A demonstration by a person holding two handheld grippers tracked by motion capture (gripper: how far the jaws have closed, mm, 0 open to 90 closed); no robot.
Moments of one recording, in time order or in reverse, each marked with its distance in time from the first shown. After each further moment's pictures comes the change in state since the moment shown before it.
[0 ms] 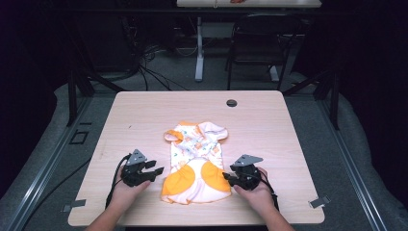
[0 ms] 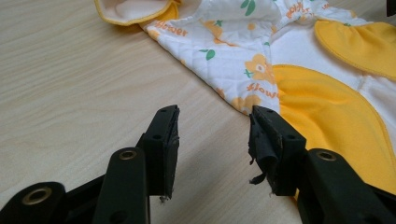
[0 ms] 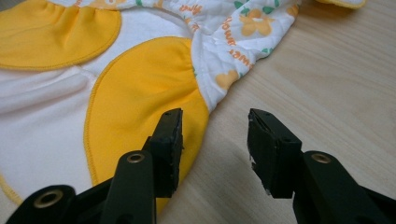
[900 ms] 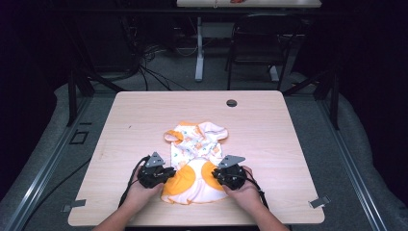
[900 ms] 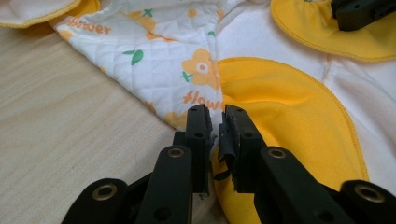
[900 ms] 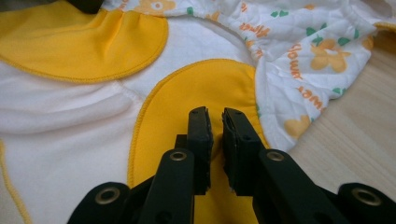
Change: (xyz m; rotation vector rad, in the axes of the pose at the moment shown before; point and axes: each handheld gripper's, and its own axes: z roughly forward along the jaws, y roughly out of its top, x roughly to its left) left arm -0.031 0.009 0.032 0.076 -0.083 0.092; right arm 0.027 0.018 0.026 0.022 0.068 -0.114
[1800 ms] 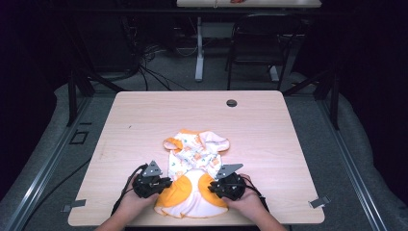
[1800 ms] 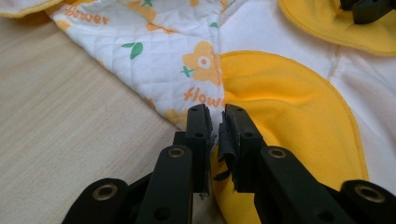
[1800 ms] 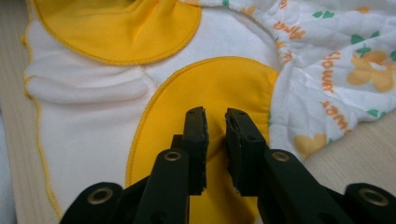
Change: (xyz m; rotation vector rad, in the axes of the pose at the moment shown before) left arm -0.017 -0.013 -0.021 0.080 -0.030 0.040; right arm 0.023 -0.006 -0.014 0.069 0.168 -0.052
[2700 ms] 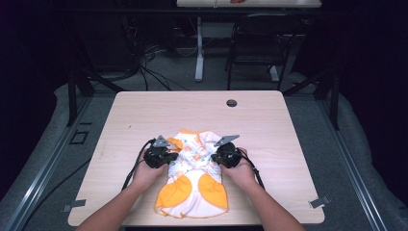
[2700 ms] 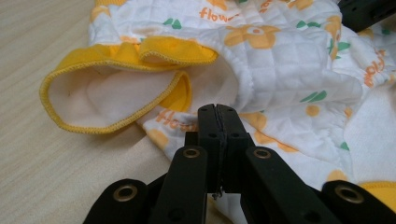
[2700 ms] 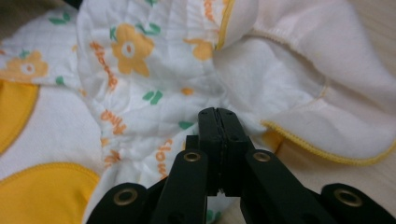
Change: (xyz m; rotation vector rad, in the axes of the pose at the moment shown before) left arm 0.061 0.050 0.048 -0.053 0.037 -0.062; right arm -0.077 0.043 0.032 0.014 -0.154 0.110
